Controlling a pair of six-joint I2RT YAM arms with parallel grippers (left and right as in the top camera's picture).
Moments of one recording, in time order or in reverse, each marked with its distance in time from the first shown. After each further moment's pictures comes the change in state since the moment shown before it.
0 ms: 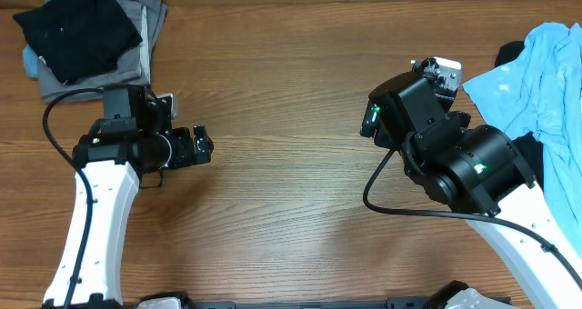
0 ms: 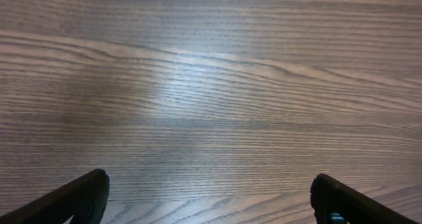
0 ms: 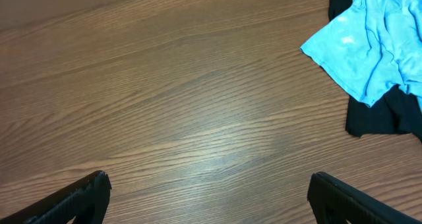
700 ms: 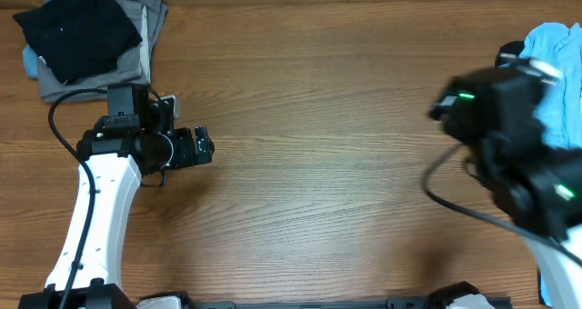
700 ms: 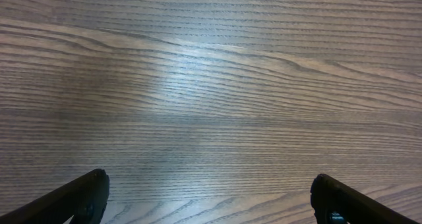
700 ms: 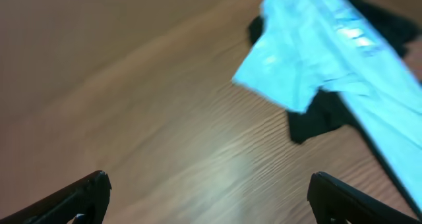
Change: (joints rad) left arm 0.000 0.037 0.000 0.000 -0.001 0.000; right arm -0.322 -0.169 -0.001 0.000 0.002 0.000
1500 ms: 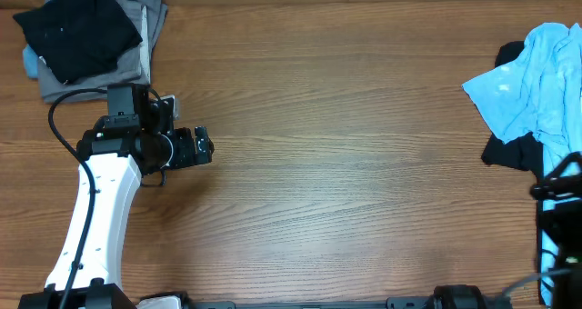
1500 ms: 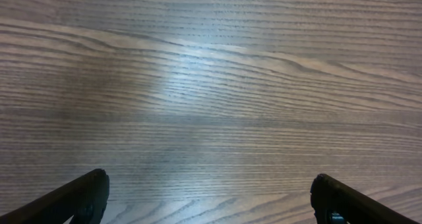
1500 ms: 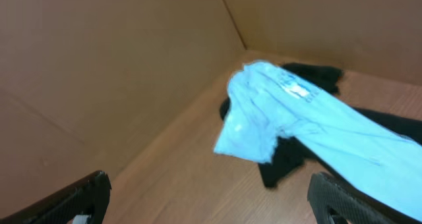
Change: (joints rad) left arm 0.000 0.000 0.000 0.001 -0.008 0.000; right arm -0.269 -0.571 -0.269 0.161 -0.022 -0.057
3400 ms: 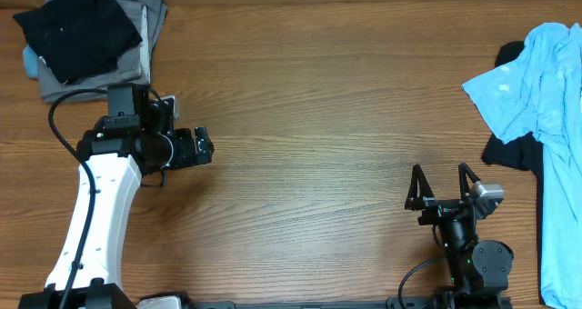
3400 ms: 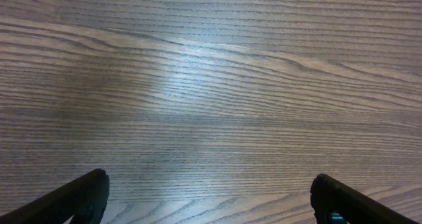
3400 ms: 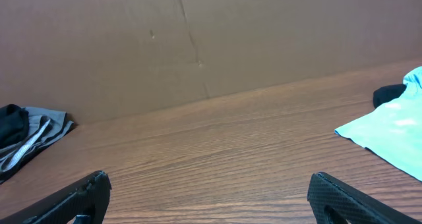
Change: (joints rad) left arm 0.000 0.000 -0.002 0.000 0.000 0.000; right arm 0.000 -0.576 -1.279 1.049 -0.591 -0.412
